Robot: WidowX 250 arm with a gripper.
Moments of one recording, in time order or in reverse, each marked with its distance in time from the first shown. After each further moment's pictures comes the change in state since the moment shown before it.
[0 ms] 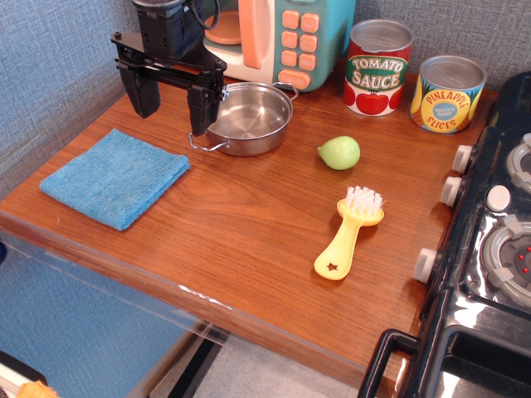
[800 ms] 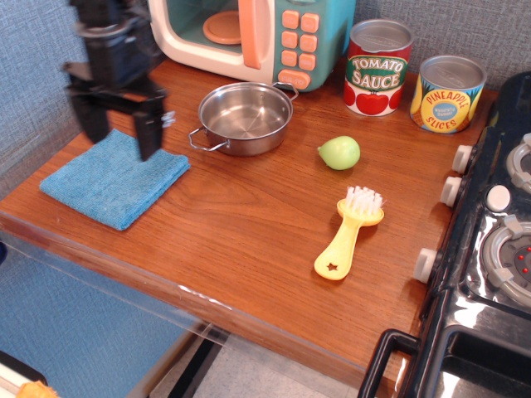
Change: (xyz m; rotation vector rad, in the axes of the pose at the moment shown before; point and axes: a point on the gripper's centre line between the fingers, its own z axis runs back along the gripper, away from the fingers) arm -0.036 0.052 -0.026 -0.009 0.061 0.011
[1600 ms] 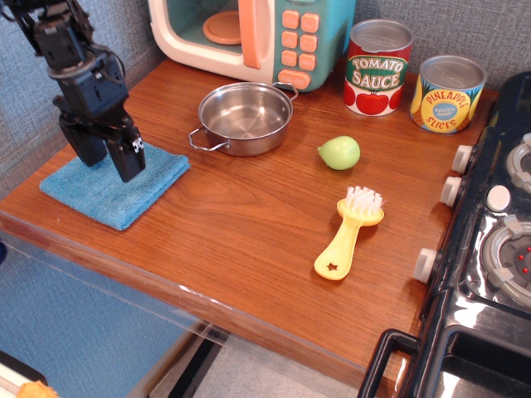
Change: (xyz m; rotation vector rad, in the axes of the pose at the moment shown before) arm 0.013 0.024 -0.048 -0.117 -0.073 -0.153
